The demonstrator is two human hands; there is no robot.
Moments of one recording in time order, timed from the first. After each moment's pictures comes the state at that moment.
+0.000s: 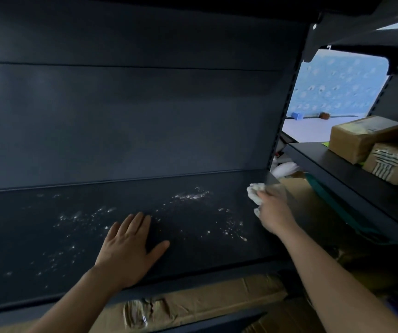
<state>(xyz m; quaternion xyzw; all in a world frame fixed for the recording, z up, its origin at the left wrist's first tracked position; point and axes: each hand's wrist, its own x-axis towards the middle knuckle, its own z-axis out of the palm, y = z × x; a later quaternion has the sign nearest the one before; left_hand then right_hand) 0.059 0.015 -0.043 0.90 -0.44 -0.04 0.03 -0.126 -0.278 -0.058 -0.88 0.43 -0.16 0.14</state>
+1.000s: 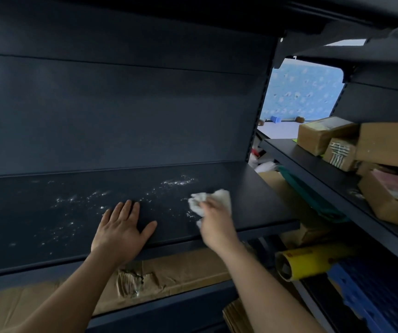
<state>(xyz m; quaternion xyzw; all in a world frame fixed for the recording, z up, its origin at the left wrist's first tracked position) 0.048 0.027 -0.068 0.90 -0.42 0.00 0.07 -0.112 -0.137 -0.062 -0.89 0.31 -0.20 0.25</state>
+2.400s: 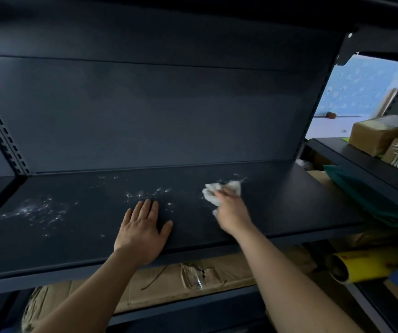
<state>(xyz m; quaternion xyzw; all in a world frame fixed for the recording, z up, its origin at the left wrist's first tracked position) 0.128 0.112 -0.064 0.90 -0.41 -0.02 0.12 -0.001 -0.077 -0.055 -0.93 0.32 -0.15 0.12</state>
